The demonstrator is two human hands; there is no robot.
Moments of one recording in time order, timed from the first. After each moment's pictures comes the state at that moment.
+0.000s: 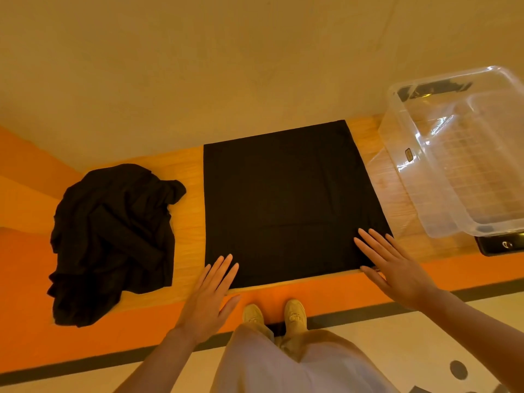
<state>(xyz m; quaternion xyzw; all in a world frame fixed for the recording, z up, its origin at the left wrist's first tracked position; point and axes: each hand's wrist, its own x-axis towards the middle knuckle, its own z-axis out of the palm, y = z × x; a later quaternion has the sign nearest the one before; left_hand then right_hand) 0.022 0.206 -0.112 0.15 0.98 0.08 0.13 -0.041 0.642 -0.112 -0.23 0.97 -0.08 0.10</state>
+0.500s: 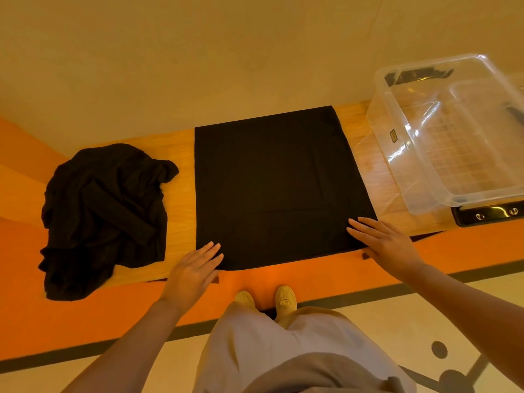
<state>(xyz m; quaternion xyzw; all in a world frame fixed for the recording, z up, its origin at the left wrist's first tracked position) 0.029 0.194 -0.094 0.20 0.97 0.10 0.05 -0.034 0.653 -0.104 -0.28 0.96 -0.07 0.02</state>
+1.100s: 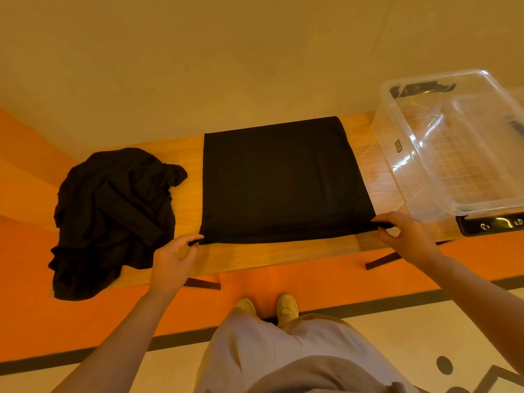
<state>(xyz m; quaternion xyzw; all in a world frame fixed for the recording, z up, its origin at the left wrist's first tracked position) 0.012 0.190 -0.045 -0.11 0.91 0.40 -0.04 -0.057 0.652 -0.060 -0.07 0.94 -0.33 0.06</state>
